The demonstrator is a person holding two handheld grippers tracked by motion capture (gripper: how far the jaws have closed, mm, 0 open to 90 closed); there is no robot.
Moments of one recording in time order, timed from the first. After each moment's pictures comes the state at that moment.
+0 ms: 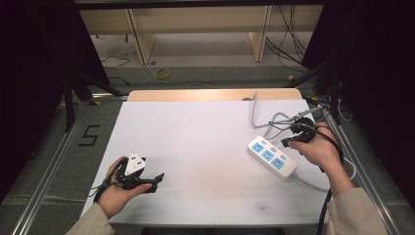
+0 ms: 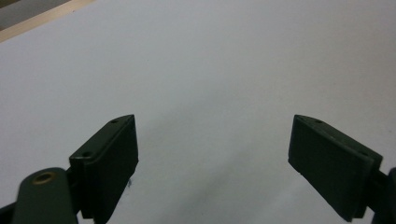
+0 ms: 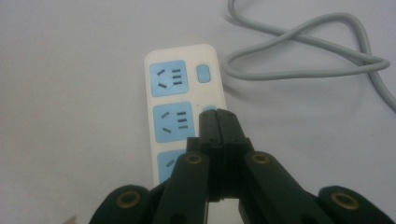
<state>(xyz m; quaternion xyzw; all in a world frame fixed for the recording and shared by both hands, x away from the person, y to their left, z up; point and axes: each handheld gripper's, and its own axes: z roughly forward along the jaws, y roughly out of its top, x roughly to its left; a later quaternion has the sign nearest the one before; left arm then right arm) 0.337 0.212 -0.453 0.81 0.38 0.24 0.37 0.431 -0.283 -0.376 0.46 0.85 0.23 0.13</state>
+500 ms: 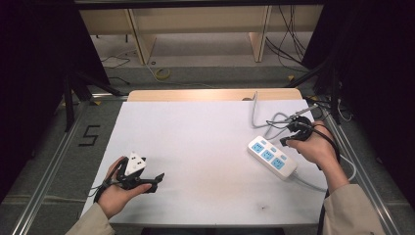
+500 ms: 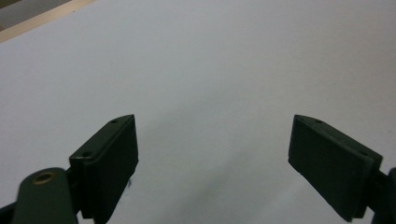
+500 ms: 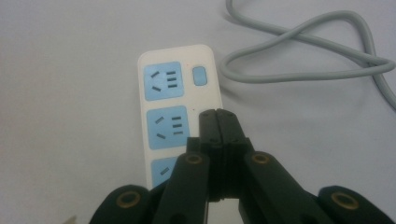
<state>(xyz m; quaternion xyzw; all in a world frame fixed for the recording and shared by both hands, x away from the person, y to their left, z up) 0.337 0.212 -0.453 0.81 0.38 0.24 0.37 0.440 -0.280 -0.382 0.46 0.85 0.23 0.12</state>
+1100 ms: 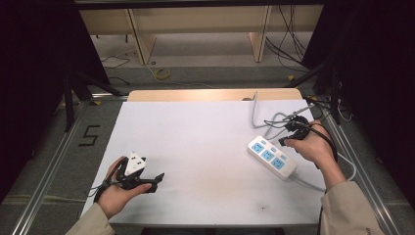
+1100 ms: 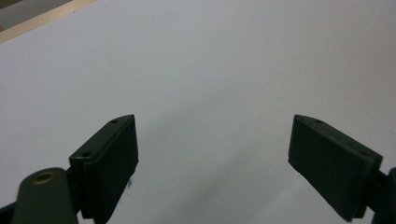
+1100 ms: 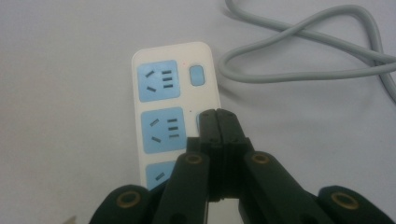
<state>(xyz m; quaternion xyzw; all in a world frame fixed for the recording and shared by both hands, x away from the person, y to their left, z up) 0.337 0.212 -0.453 0.81 0.38 0.24 0.37 0.448 -0.278 -0.388 0.46 0.85 0.21 0.12</state>
